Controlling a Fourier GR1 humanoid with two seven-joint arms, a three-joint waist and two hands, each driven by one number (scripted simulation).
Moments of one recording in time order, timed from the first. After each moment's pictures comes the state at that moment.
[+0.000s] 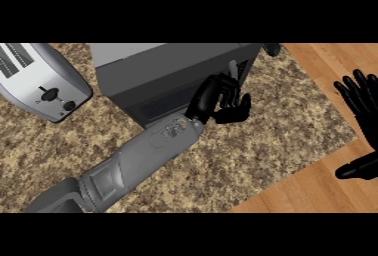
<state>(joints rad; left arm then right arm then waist) -1.06 0.04 -0.89 -0.73 0.65 0.54 -0.26 -0.24 -0.60 0.01 -1.26 -0.46 0.52 -0.61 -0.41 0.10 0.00</state>
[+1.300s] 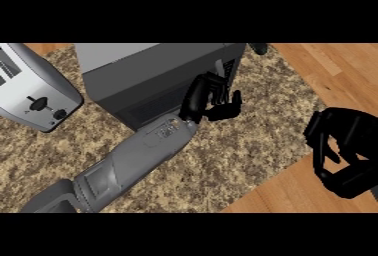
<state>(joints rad) -1.03 0.06 -0.91 -0.73 0.75 0.66 -0.31 -0.30 -0.65 0.22 -1.61 -0.47 0.62 -0.48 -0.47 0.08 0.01</state>
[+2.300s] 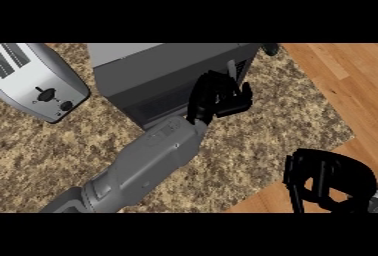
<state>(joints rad) -0.99 0.00 -0.74 -0.80 1.03 0.57 -0.27 -0.18 -0.65 0.39 -1.76 -0.50 0.66 -0.39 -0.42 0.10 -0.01</state>
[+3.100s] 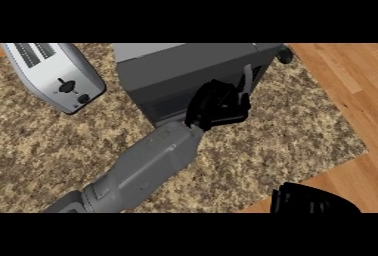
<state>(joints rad) -0.95 0.00 -0.78 -0.77 1.16 0.27 -0.33 -0.02 -0.58 0.48 -1.93 -0.45 0.55 -0.38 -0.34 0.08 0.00</state>
